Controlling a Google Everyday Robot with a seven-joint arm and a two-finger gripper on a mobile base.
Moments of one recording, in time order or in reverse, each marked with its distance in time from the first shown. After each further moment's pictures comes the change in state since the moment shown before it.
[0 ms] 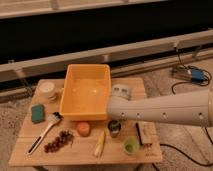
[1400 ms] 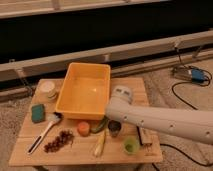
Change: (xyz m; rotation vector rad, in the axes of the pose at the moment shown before) arm 0.016 0.009 -0.011 -0.057 0.032 0.006
